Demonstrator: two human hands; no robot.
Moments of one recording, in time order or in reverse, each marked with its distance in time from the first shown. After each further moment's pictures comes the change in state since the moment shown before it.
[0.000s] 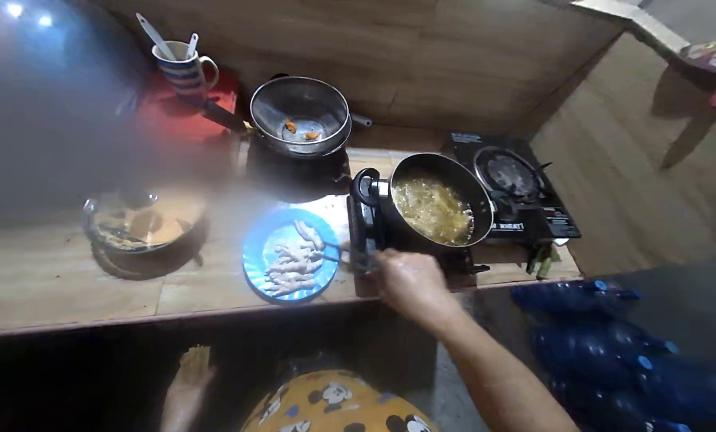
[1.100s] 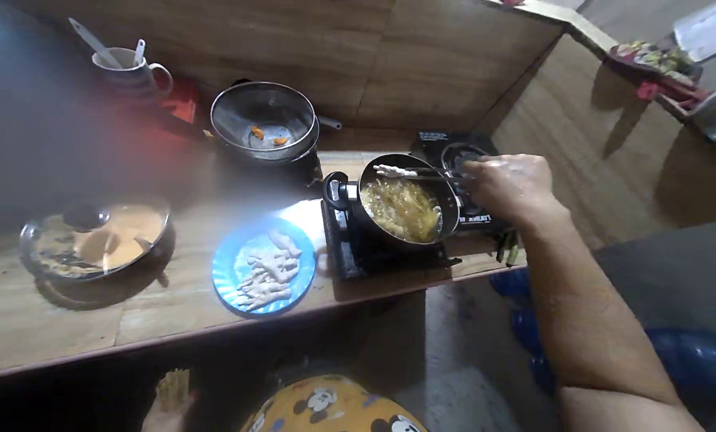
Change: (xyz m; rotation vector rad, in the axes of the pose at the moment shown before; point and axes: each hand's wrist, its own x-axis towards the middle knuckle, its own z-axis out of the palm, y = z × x) left_hand 0.006 -0.006 0.013 0.023 -0.034 0.038; right_hand 0.030 0.164 -0.114 -0.390 0.190 0.240
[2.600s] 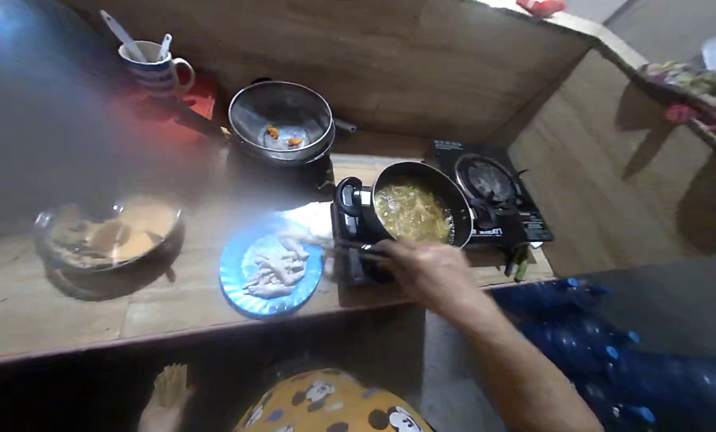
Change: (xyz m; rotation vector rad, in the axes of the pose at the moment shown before) left_hand 0.004 0.003 0.000 -0.021 0.038 -0.019; right_hand -0.070 -0.116 0.038 0.411 0.261 -0.420
